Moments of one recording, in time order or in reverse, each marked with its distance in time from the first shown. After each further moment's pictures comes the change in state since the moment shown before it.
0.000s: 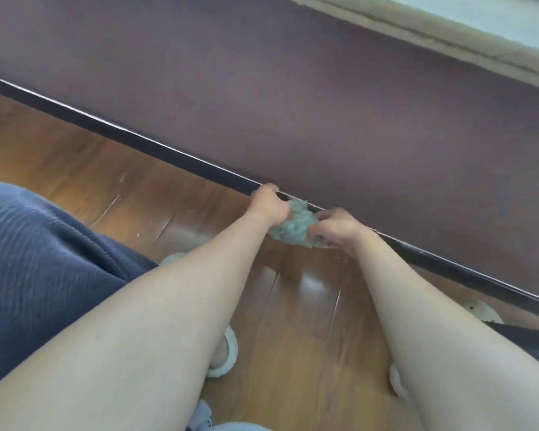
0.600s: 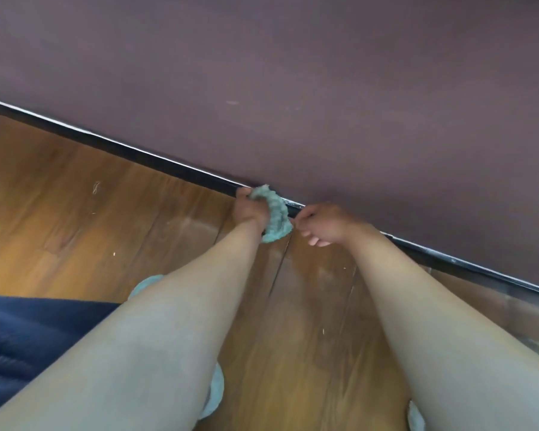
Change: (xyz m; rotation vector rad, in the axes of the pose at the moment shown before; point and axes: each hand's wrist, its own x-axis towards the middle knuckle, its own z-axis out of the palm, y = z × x) left_hand 0.114 -0.044 0.072 -0.318 0.278 -0.285; right_hand 0.109 0.018 -0.027 -0.172 -0.214 -0.049
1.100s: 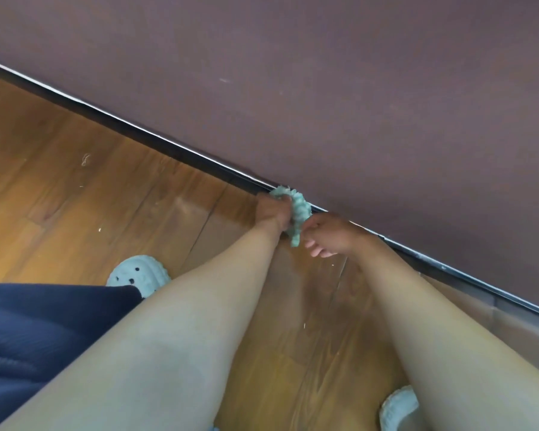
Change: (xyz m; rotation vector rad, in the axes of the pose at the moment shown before) left_hand 0.038 -0.053 0.082 -0.128 -0.112 -0.210; right_hand 0.002 0.039 -0.007 0.010 -0.120 0.064
